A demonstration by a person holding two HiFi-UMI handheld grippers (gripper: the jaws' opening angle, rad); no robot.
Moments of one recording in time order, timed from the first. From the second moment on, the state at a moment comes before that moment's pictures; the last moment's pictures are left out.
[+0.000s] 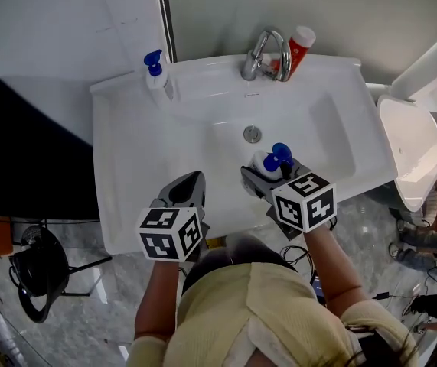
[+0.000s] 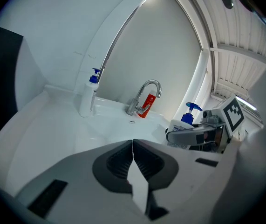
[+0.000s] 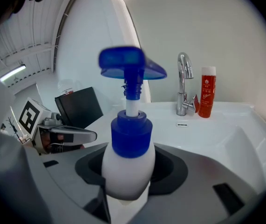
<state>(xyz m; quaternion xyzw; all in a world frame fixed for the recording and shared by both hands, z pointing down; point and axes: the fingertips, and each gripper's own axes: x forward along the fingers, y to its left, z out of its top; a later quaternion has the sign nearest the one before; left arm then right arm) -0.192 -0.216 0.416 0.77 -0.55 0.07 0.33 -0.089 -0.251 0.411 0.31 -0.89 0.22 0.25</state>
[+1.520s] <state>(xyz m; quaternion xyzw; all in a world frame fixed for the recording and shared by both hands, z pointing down) -0.191 -0.316 0.491 0.70 -0.60 0.10 0.38 -0.122 -0.341 0.522 0.19 -0.90 0.22 0.31</state>
